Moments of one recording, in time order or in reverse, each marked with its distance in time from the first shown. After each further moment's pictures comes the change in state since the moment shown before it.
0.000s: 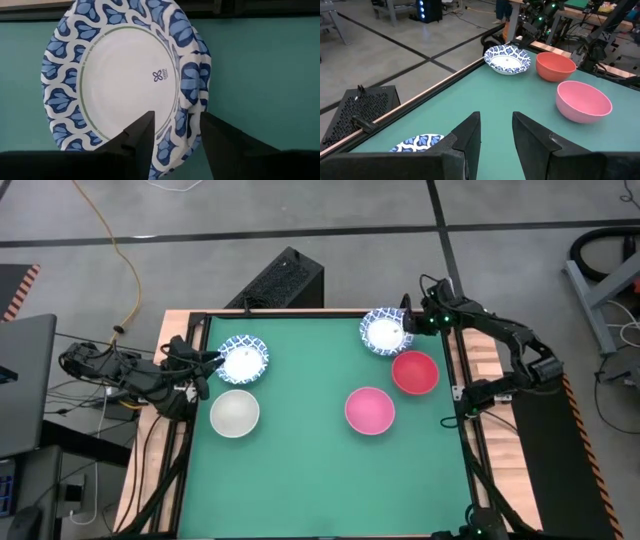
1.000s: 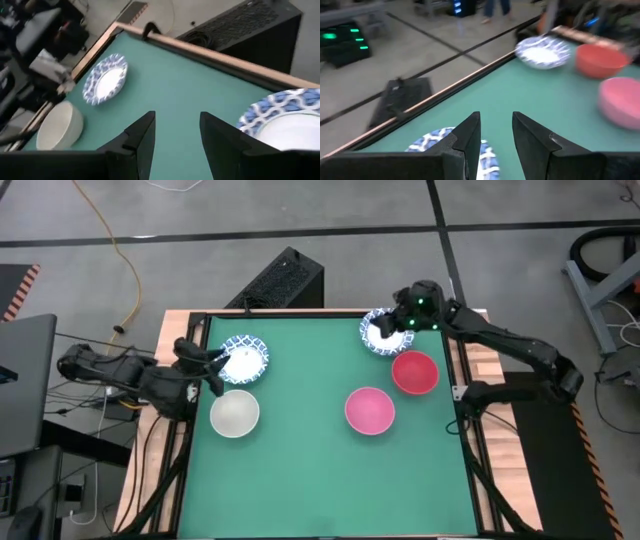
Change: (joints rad) left arm 0.088 0.153 -0.023 0.002 -0.084 -0.063; right arm 0.521 -0.206 0.182 0.159 0.086 0.091
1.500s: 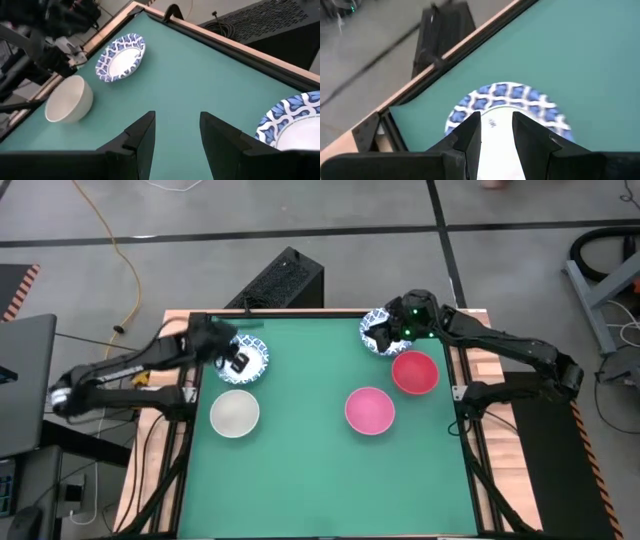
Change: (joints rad) left arm 0.770 0.337 0.070 0.021 0.530 0.322; right arm 0.112 0.000 0.000 -0.023 0.022 -0.069
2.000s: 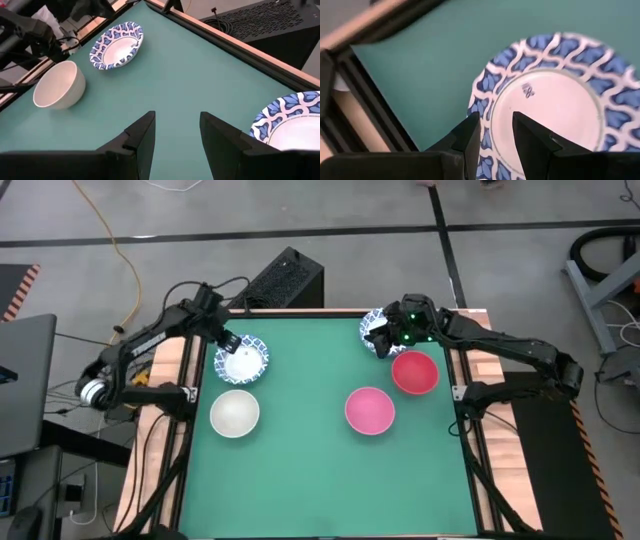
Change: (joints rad) left arm 0.583 0.318 0.015 0.009 0.472 0.246; right arm 0.044 0.000 0.000 -0.029 0.050 -0.060
